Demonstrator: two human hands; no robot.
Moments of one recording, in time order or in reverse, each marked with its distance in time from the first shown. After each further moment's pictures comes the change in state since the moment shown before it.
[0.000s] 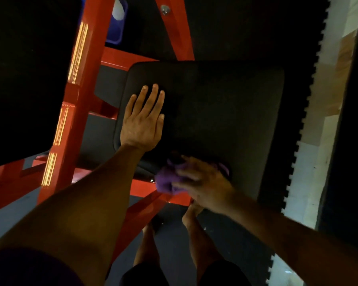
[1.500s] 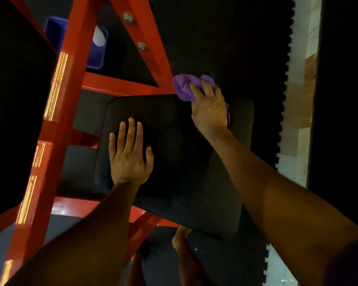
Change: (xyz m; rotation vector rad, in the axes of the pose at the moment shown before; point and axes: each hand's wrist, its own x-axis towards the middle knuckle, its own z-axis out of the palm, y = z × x) left_hand 0.002 0.033 0.008 -0.019 0.076 -0.222; right_hand 0.144 0.177 -0.092 -0.255 0.148 0.835
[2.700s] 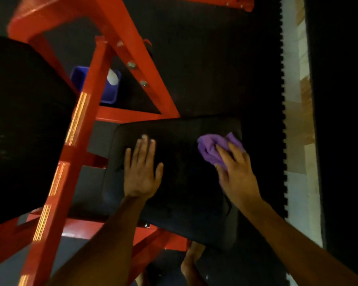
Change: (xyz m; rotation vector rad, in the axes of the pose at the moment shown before) left_hand 0.004 0.035 -0.023 0.011 -0.045 0.129; right_hand -0.158 0.071 -0.058 0.253 0.099 -0.017
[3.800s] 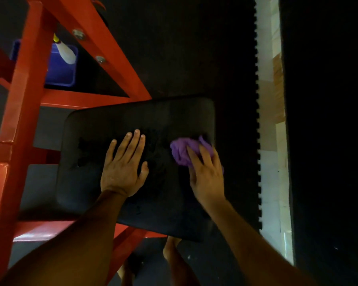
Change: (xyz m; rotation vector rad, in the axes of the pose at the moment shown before) left_hand 0.003 0.030 0.026 0.062 -0.097 0.200; right_hand -0.034 0.018 0.047 -0.071 -0.091 0.120
